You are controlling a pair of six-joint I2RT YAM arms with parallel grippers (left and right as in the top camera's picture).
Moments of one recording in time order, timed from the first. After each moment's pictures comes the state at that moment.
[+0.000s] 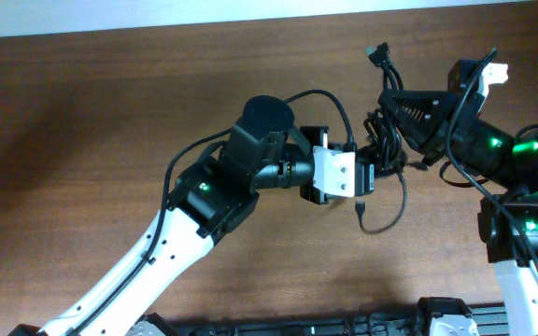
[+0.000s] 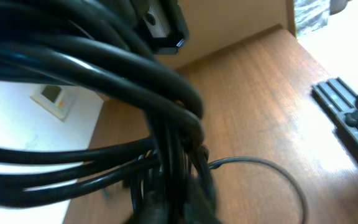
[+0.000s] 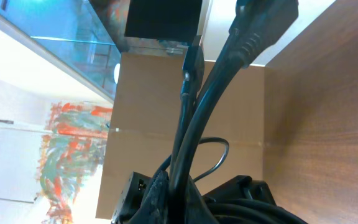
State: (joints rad) left arm -0.76 1.40 1.31 -0.28 0.65 0.76; right arm -0.11 0.95 1.00 0.07 -1.06 1.58
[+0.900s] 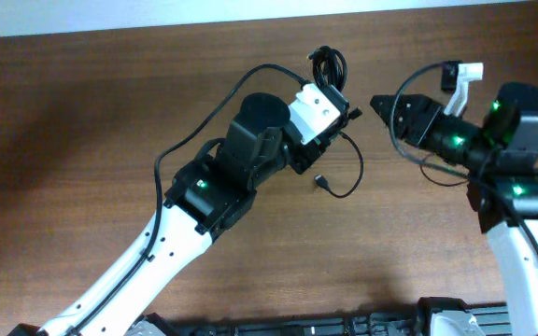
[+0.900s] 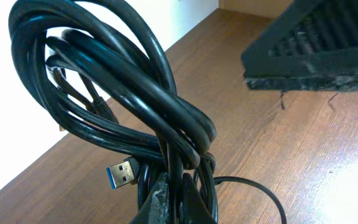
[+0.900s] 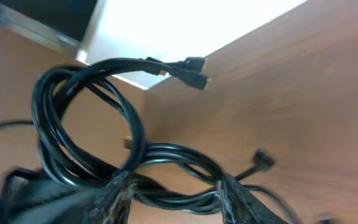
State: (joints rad) left arm -0.73 1.40 1.31 -0.32 0.07 0.22; right arm -0.11 1.09 1.01 -0.35 -0.82 0.62
